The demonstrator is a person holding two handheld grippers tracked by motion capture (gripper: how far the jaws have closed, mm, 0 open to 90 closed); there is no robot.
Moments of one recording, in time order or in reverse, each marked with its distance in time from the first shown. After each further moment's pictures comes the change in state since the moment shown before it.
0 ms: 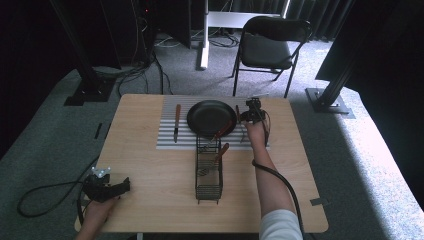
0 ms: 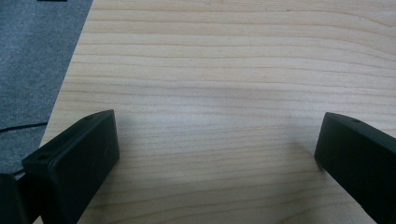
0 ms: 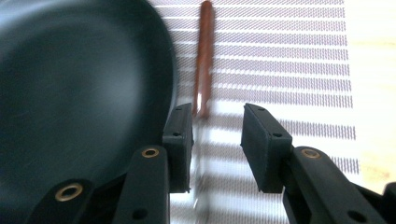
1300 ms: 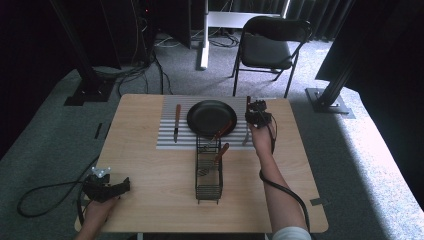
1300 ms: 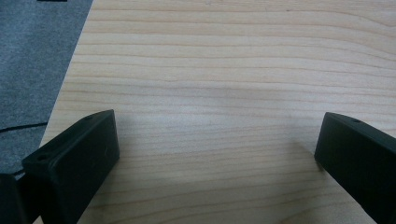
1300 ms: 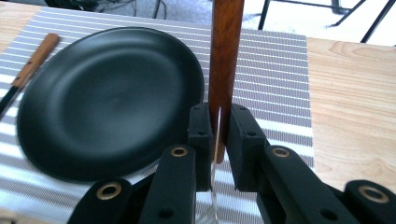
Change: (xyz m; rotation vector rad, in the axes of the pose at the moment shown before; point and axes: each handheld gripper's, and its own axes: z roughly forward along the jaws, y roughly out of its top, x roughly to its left) left arm 0.000 0.000 0.000 0.000 0.000 0.000; right arm 0.015 -0.024 -0.067 -0.224 -0.011 -0.136
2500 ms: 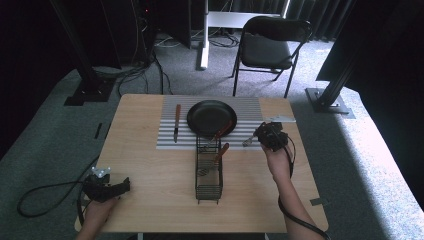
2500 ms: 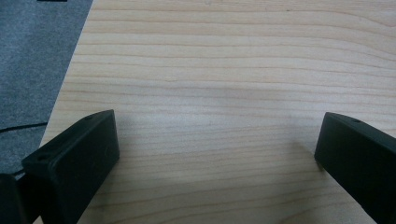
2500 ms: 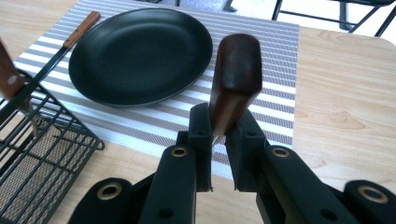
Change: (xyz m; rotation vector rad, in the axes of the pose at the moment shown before) left arm 0.000 0.000 0.000 0.000 0.000 0.000; right arm -0.010 -0.061 -0.080 -0.070 0.060 -0.064
